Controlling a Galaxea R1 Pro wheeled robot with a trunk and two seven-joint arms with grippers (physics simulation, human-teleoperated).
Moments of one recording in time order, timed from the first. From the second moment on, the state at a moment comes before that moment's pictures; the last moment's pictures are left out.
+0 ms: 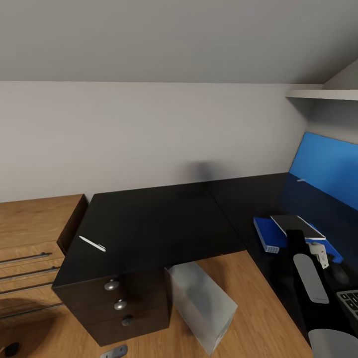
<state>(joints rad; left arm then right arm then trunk) -0.29 0.03 -0.66 -0.44 0.92 -0.03 0.49 -0.51 -0.11 -0.25 -1.25 -1.16 -0.13 -0.47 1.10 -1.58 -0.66</state>
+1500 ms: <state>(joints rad) -0.29 0.03 -0.66 -0.44 0.92 -0.03 0.49 -0.51 -0.11 -0.25 -1.25 -1.16 -0.13 -0.47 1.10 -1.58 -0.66</state>
